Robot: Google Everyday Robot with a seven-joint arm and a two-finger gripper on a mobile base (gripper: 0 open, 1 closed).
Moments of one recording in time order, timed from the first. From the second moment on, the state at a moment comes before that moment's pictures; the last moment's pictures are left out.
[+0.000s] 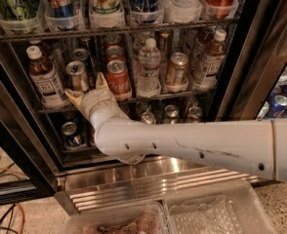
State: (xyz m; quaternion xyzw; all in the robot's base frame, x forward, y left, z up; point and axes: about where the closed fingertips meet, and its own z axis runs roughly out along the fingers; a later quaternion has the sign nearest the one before) arm 0.634 0.173 0.834 -0.25 0.68 0.12 0.68
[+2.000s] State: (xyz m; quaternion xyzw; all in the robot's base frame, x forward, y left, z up) arm 0.619 0.181 0.846 -0.26 0.67 0.14 0.68
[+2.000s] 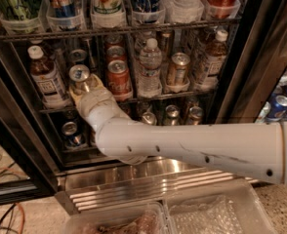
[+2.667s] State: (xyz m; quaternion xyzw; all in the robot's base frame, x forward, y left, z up) arm 0.611 0.183 0.852 -0.27 0.67 0.15 0.68
